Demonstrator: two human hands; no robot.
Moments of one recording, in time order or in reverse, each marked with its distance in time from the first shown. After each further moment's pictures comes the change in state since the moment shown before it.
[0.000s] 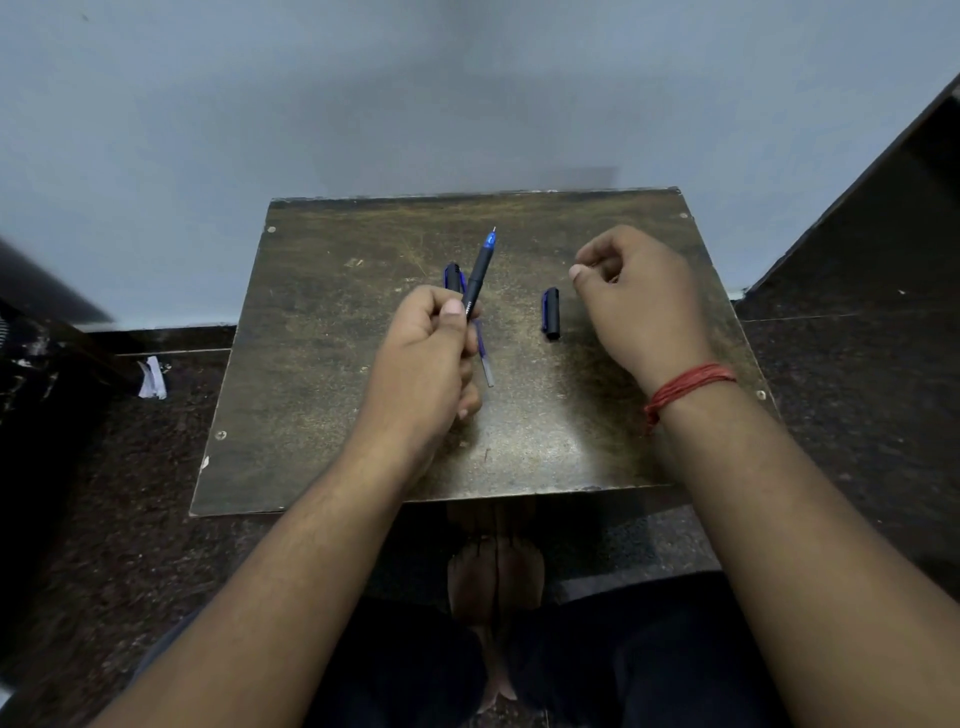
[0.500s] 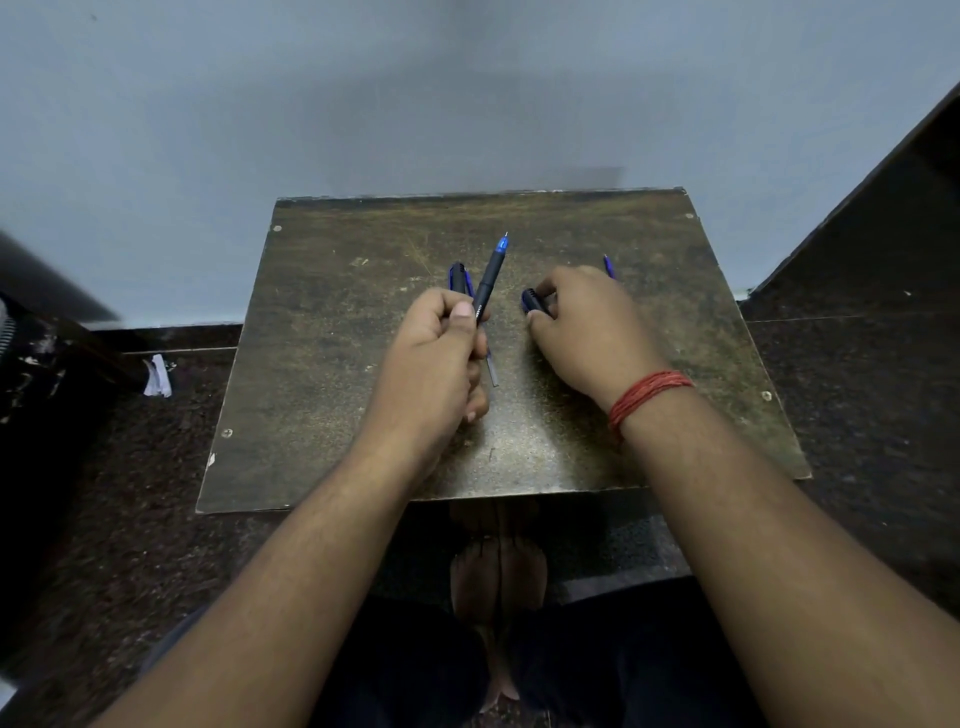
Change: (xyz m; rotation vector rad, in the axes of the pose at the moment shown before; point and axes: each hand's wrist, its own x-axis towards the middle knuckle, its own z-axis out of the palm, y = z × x) left_hand -0.002 0.002 0.001 0.013 -0.008 -0.026; right_hand -0.009 -0.017 0.029 -0.327 -0.205 -0.098
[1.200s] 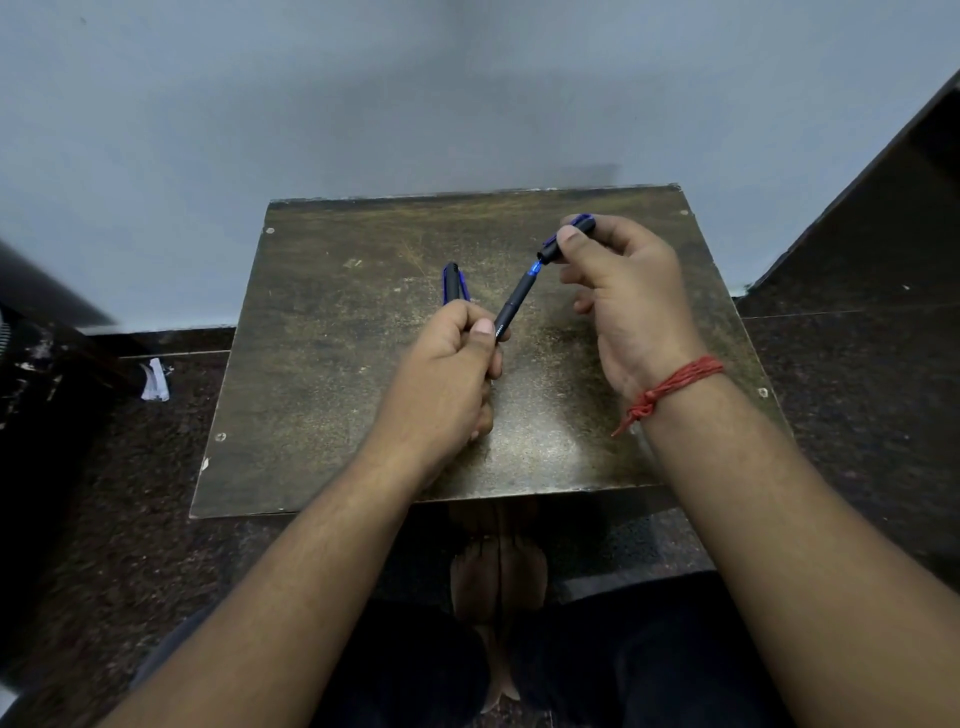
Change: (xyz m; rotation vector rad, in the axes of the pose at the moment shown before) left_hand 0.001 -0.010 0.005 0.109 -0.094 -0.013; right_hand 0.000 0.003 -0.019 1.230 0.188 0.226
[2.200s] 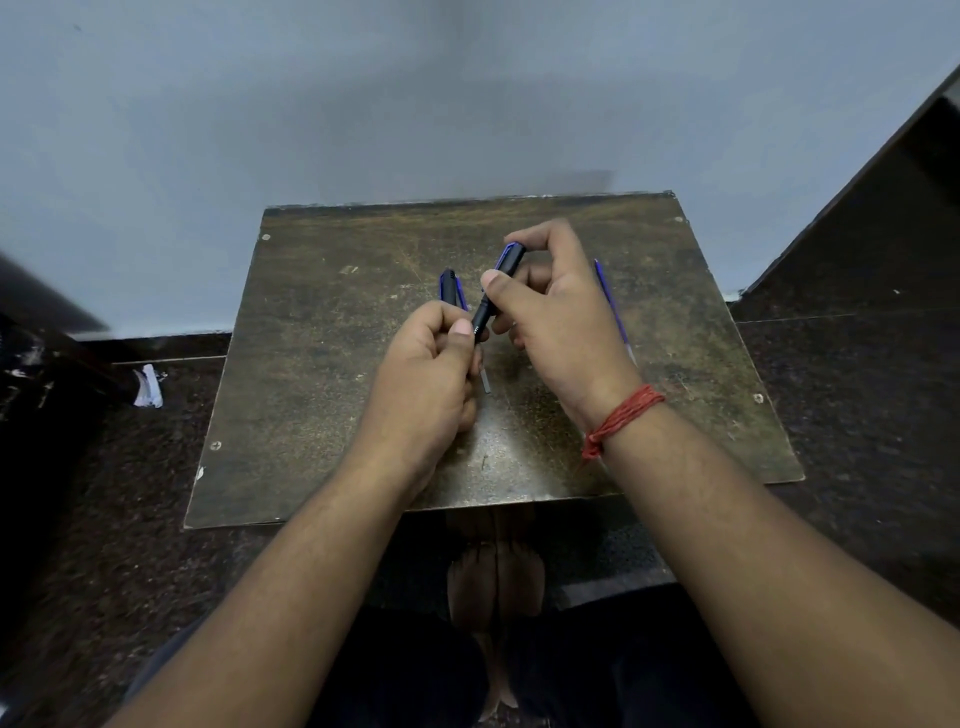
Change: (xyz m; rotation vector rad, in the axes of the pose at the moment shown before) left_hand 0.001 0.003 -0.005 -0.144 0.056 0.038; right_hand -0.017 0.010 0.030 -0.201 -0.205 -0.144
